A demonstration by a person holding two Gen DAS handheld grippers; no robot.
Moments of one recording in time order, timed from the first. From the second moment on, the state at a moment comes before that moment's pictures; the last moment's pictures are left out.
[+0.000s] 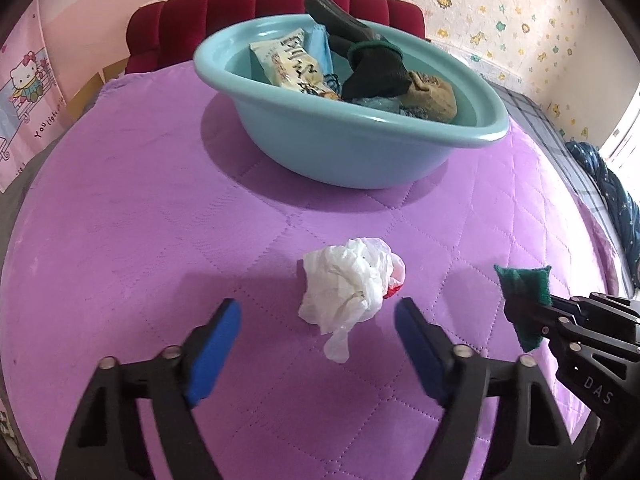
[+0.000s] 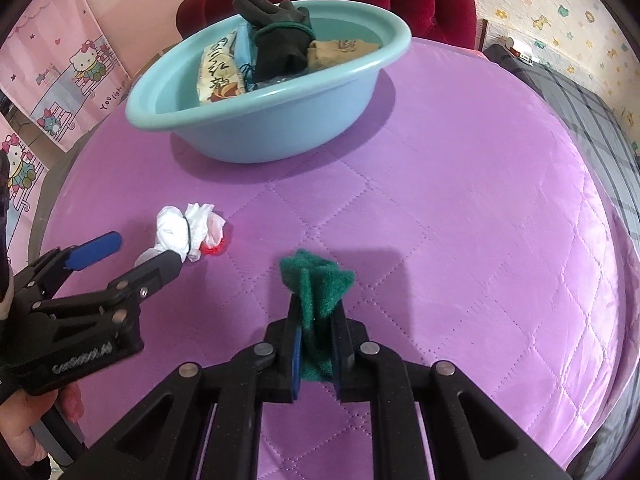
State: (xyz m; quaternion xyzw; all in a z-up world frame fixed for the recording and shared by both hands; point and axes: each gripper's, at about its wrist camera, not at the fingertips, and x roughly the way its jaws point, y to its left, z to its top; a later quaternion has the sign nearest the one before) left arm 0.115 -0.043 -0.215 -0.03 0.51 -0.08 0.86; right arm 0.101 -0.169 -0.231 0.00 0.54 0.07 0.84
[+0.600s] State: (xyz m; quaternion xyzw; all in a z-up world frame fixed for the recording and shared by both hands) left arm 0.101 -0.055 -0.195 -0.01 0.51 -0.12 0.85; right arm 0.099 -0.173 -0.227 0.00 0.54 0.08 0.84
